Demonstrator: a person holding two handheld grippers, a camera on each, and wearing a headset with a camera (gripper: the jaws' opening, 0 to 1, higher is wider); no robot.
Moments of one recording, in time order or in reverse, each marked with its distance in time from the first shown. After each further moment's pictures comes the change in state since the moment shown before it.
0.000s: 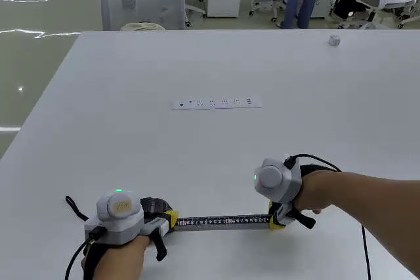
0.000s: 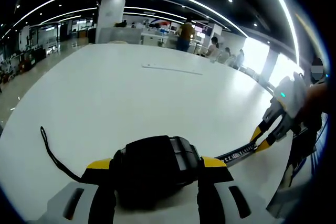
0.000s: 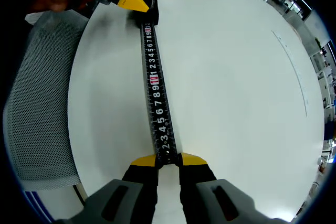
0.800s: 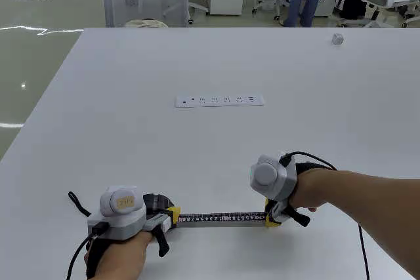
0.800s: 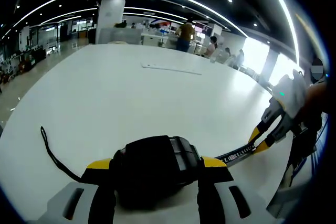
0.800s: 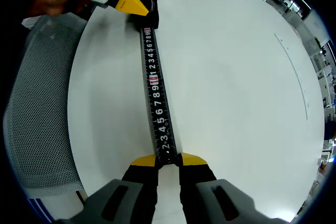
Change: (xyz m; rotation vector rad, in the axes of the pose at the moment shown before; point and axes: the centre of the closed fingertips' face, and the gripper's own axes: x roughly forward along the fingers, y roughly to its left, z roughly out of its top) left arm 0.000 -0.001 0.000 0.001 -0.003 0.001; right arm 0.003 0.001 0.010 0.005 0.001 0.000
